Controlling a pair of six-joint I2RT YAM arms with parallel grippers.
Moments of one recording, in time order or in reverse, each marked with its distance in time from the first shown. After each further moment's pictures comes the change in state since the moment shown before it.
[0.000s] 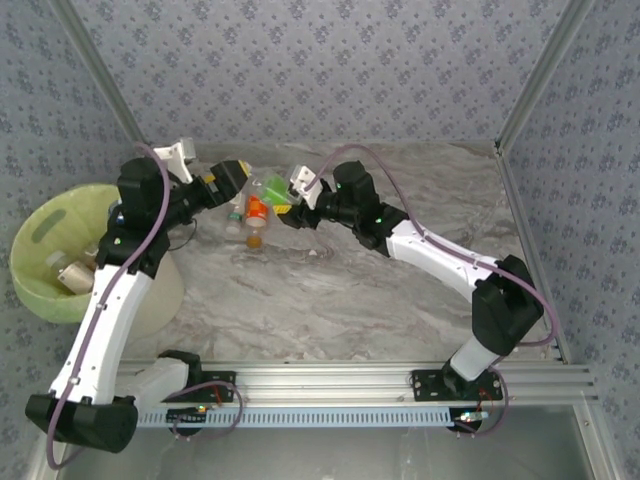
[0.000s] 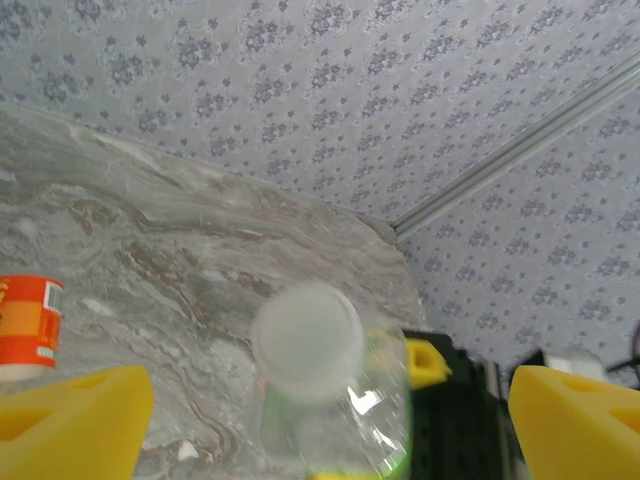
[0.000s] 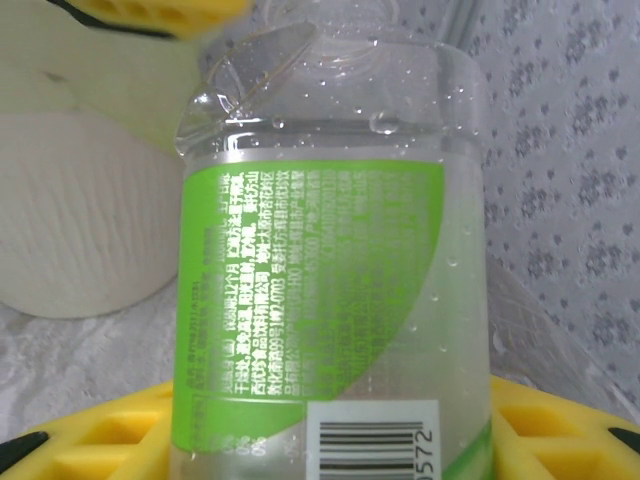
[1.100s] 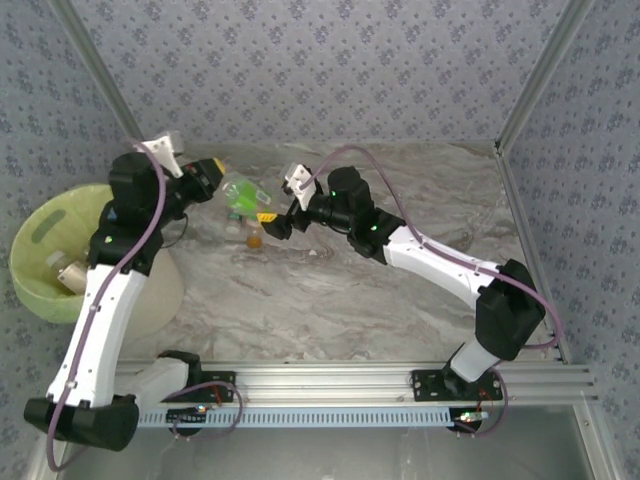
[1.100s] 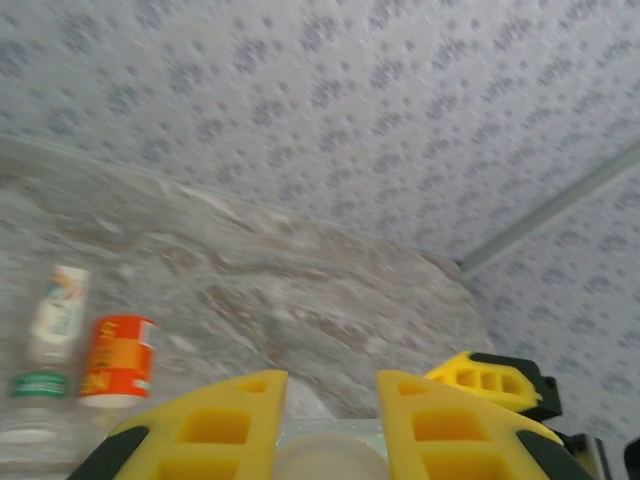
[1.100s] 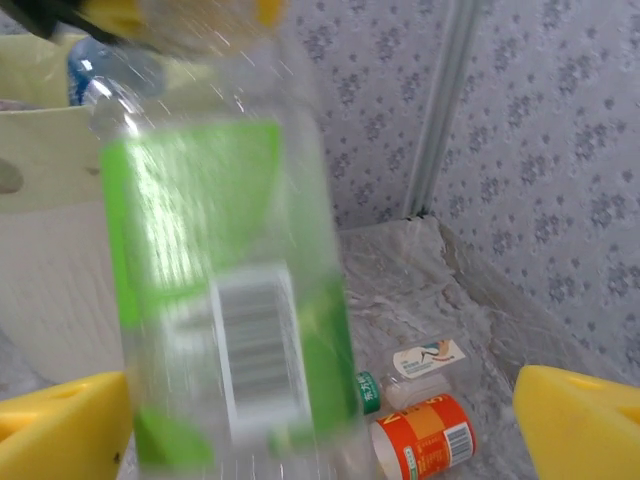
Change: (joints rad) left arm 0.035 -0.022 0.096 -0.122 -0.182 0.121; right arm 0.055 -0.013 0.002 0.059 0.082 0.142
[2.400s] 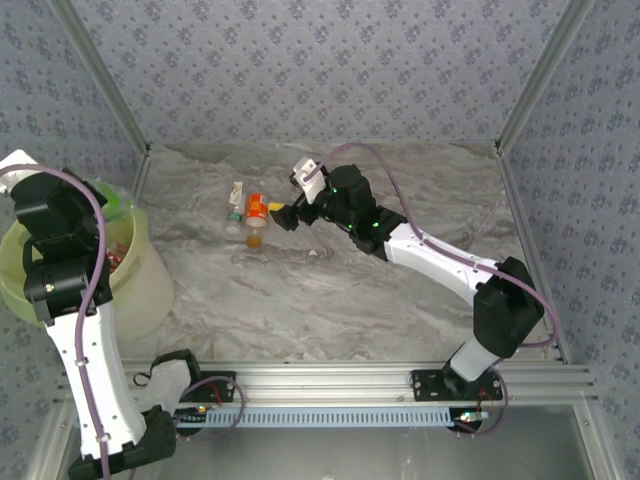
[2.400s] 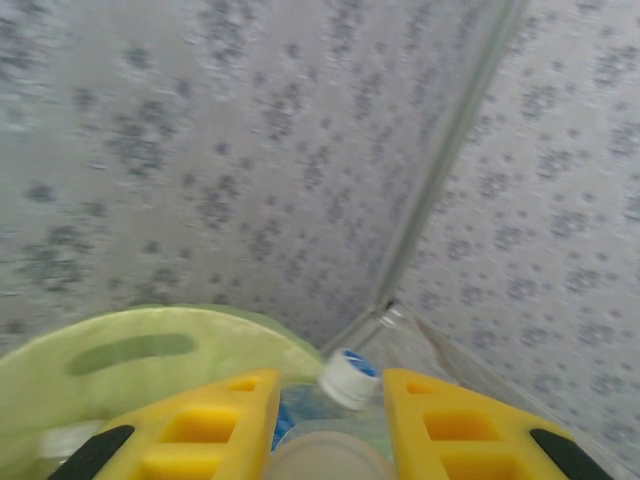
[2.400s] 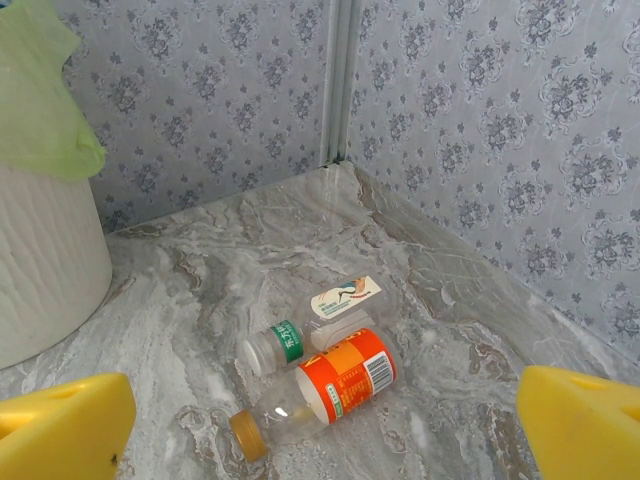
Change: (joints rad) left arm 0.424 -0.114 0.190 -0.221 -0.629 0.225; right arm -0.029 0.012 0.000 -0.061 0.153 0.025
